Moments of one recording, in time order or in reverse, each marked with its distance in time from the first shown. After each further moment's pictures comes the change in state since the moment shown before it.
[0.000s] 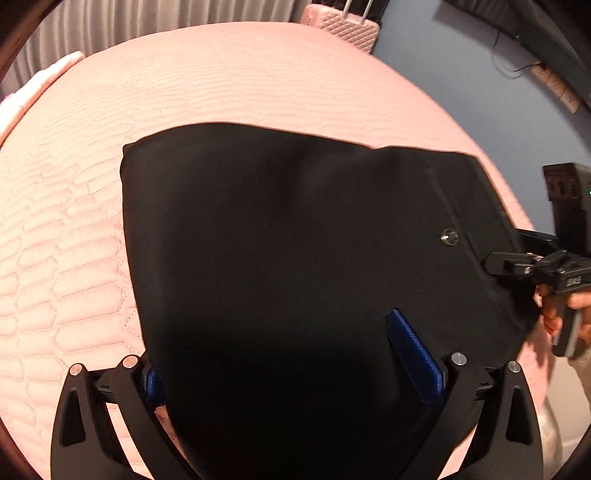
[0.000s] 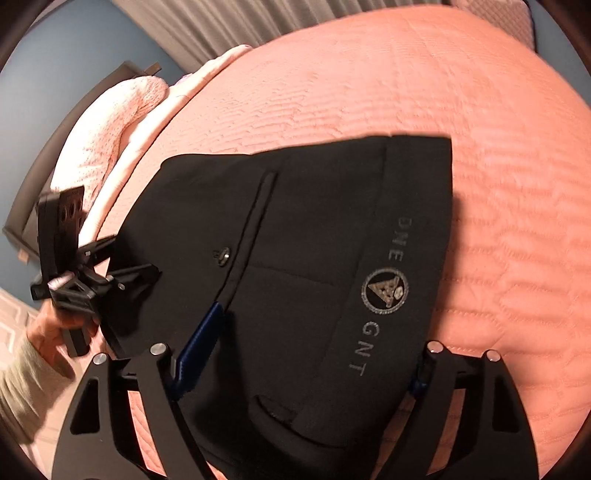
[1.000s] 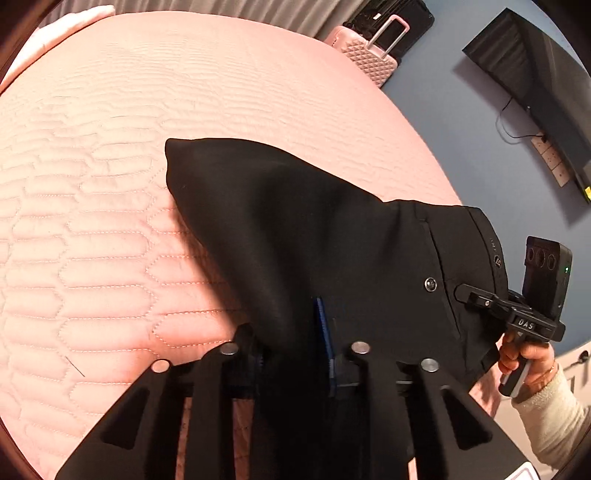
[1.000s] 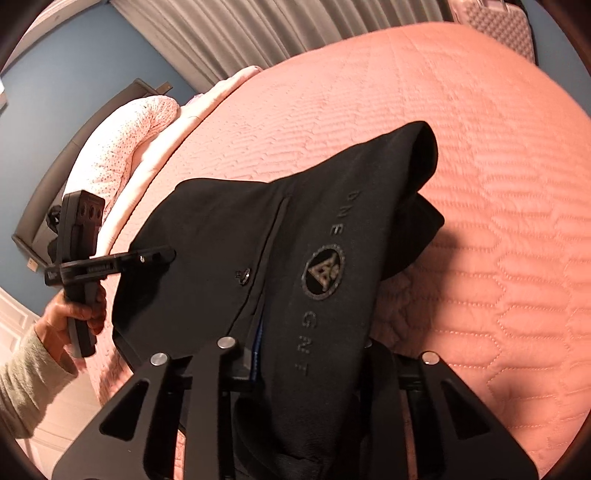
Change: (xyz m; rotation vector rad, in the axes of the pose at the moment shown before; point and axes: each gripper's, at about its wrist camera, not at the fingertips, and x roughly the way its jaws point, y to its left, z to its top) left arm -0.028 0.075 0.006 -0.195 -0.042 -0.192; right arm -0.017 0.008 0.004 -0.033 -0.090 0.037
